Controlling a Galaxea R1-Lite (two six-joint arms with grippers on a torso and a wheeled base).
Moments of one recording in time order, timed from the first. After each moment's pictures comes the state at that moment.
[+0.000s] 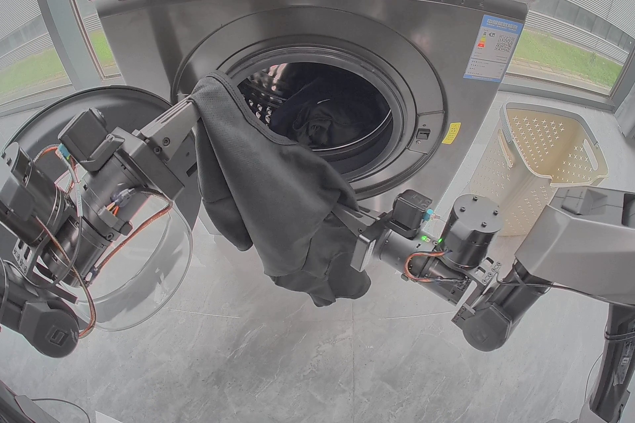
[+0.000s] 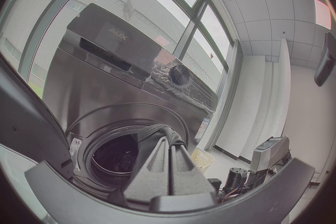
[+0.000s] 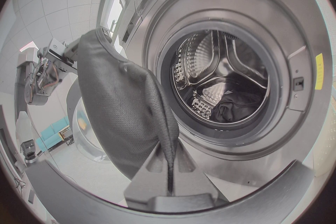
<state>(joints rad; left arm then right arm) -0.44 1.59 -0.50 -1.55 -0.24 -0.28 0.65 2.20 -0.81 -1.54 0.17 0.10</state>
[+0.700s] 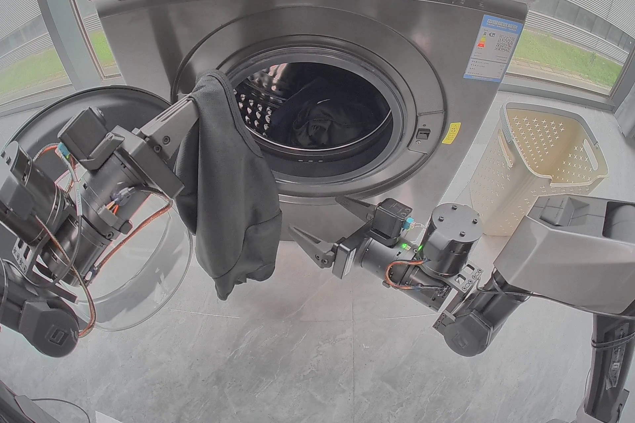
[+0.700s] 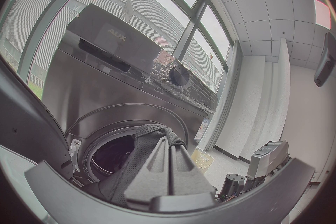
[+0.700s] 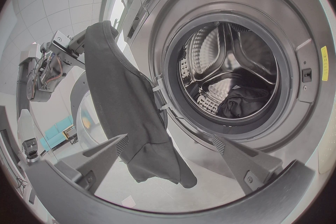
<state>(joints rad) -0.44 1.59 -0.50 -1.55 -0.24 -0.28 0.69 2.26 -0.86 -1.54 0.17 0.10</state>
